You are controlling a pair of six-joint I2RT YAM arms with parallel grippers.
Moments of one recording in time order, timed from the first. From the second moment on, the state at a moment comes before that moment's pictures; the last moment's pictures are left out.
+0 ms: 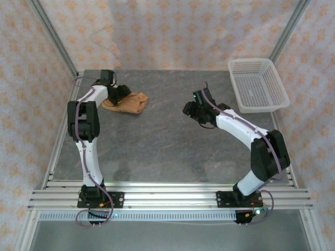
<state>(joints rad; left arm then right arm) 0.11 2.24 1.73 -0.52 0.28 -0.61 0.48 1.57 1.13 -0.44 0.00 0.85</state>
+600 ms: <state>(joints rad) 0.09 1.86 1.41 -0.46 0.08 -0.57 0.30 1.23 0.88 -0.40 0.45 0.48</state>
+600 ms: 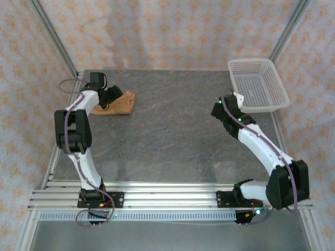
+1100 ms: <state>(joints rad) -0.09 1.18 0.51 0.05 -0.45 -0.13 0.12 1.38 0.47 0.37 0.52 0.20</state>
